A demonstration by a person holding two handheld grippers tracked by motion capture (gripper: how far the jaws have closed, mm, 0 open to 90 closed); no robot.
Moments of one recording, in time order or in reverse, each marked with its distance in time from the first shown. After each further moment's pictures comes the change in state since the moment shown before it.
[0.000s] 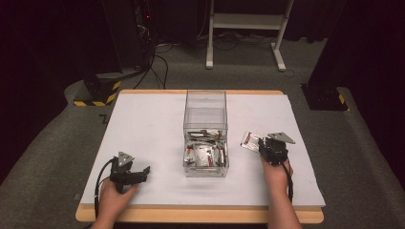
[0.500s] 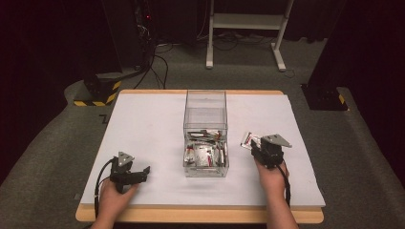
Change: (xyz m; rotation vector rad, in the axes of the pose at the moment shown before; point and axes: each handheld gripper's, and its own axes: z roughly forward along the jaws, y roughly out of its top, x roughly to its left) left arm 0.000 0.000 0.000 0.000 0.000 -0.001; right arm 0.025 0.002 -0.020 -0.043 0.069 -0.041
